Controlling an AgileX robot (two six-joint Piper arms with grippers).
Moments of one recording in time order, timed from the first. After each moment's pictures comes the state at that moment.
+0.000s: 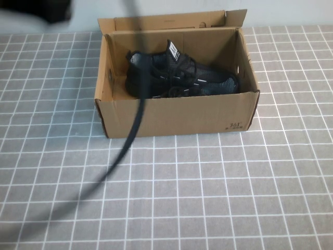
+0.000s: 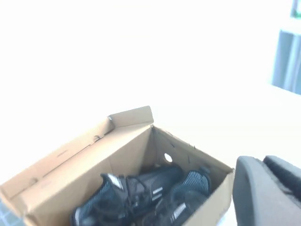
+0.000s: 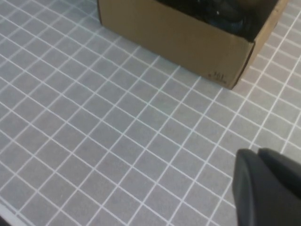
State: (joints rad) right arm 0.52 0.56 -1.08 0.11 1.19 -0.07; left arm -0.40 1.09 -1.42 -0.50 0.73 0.67
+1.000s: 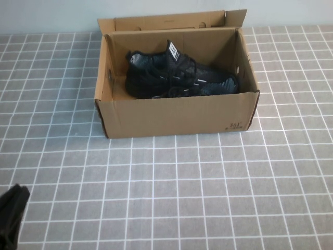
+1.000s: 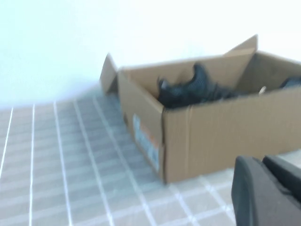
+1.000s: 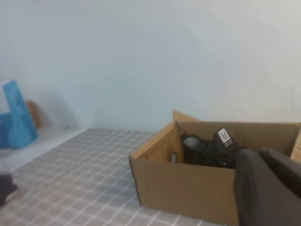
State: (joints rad) right arm 0.52 -0.02 -0.38 0.35 0.36 -0.06; left arm -0.40 0.25 -0.07 -0.56 -0.07 0.66
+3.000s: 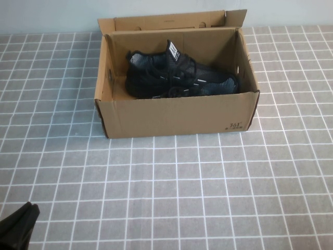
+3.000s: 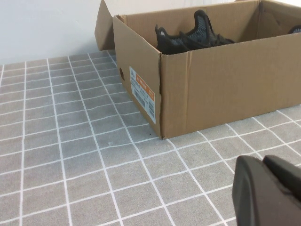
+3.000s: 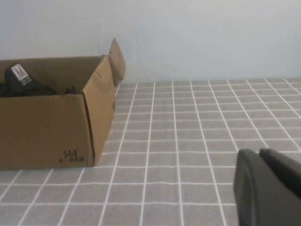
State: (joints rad) right arm 0.07 -0.02 0.03 0.23 0.09 -0.09; left arm -0.40 0.25 0.03 -0.57 -0.07 0.66
